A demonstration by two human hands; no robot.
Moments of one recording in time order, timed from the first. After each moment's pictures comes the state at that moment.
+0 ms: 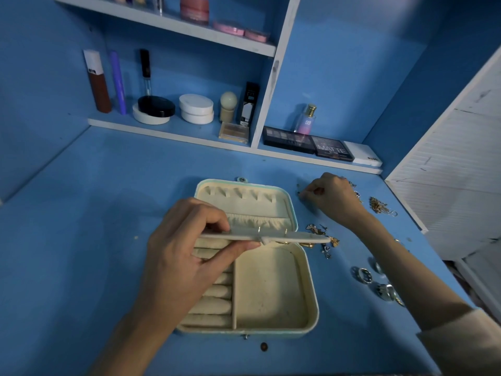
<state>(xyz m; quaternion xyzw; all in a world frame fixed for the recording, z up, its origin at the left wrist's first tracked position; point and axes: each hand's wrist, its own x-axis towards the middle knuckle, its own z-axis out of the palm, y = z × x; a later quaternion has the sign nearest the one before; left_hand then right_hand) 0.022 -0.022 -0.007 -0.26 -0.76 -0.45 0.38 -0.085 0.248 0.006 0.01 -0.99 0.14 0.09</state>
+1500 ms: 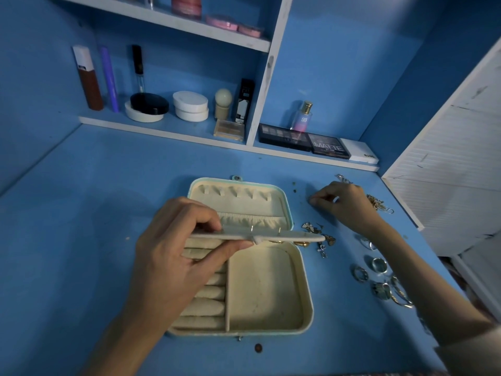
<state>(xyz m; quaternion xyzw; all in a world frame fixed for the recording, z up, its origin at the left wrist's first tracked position) 0.022 -0.021 -0.009 -0.24 -0.77 -0.45 0.38 -0.067 0.280 0.002 0.05 -0.97 0.23 0.09</state>
